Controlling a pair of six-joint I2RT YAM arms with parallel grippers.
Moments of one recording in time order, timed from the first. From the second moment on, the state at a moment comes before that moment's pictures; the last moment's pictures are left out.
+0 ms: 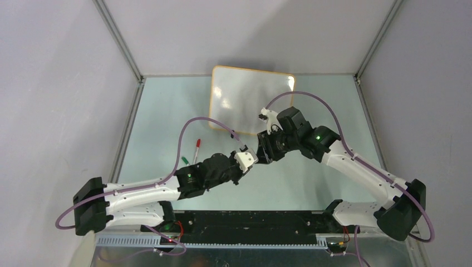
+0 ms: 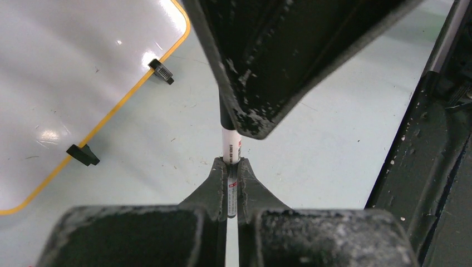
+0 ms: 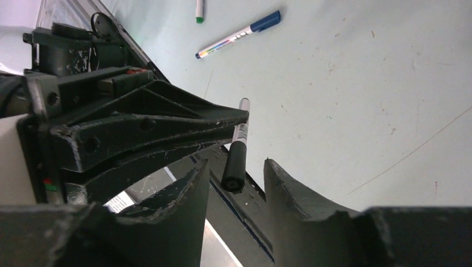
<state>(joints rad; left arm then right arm) -1.16 1.08 0.62 0.08 -0.15 0.07 0.76 1.23 1.13 -0.69 -0.39 0.33</state>
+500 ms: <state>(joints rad) -1.18 1.08 0.63 0.06 -0.15 0.09 0.75 1.26 1.16 -0.69 -0.37 0.34</state>
